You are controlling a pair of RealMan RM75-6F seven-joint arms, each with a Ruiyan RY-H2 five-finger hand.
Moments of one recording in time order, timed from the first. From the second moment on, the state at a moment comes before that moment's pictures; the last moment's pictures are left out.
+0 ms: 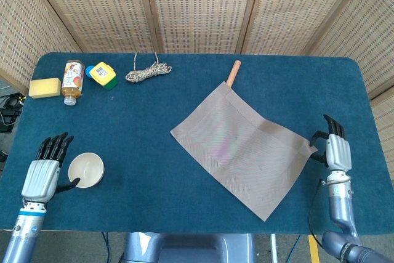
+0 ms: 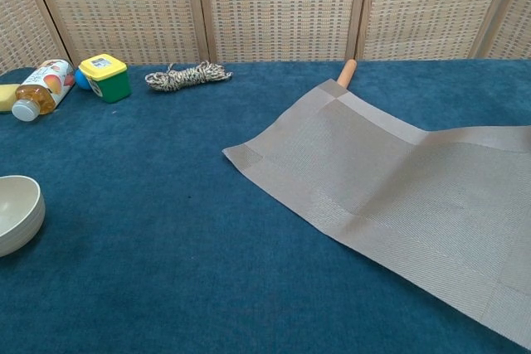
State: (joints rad) left arm -0.17 -1.32 -0.05 -1.65 1.47 1.43 0.21; right arm 0.33 -1.54 0.29 -1.15 -1.19 1.17 0.25
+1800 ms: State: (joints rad) left arm -0.84 -1.81 -0.29 -1.01 1.24 0.91 0.53; right arm 0.13 -1.27 0.25 -1.47 -1.37 1.49 0.45
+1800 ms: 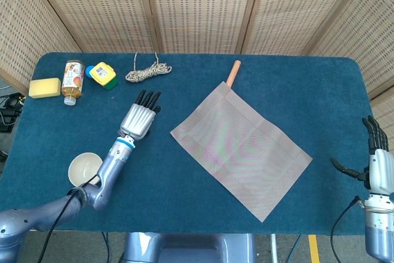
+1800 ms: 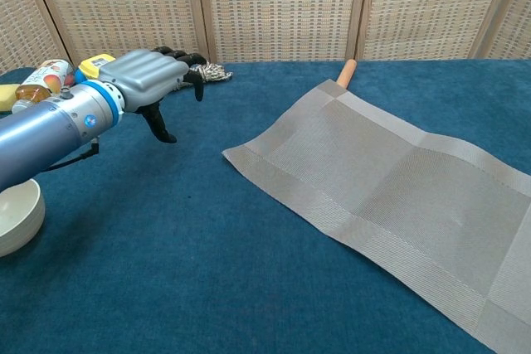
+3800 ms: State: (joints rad) left arm -1.00 -2.09 -0.18 -0.59 1.36 0.89 0.31; right arm 0.12 -1.24 0.26 -1.50 -1.37 1.49 0.53
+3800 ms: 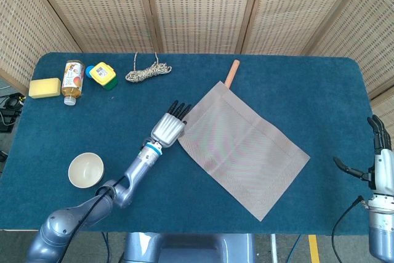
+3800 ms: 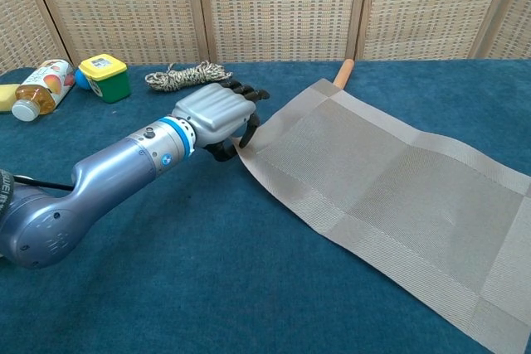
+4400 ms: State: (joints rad) left arm -0.80 -1.86 -0.09 -0.98 1.39 1.04 0.34; right arm 0.11 -1.24 0.22 -1.54 -1.43 1.53 0.49
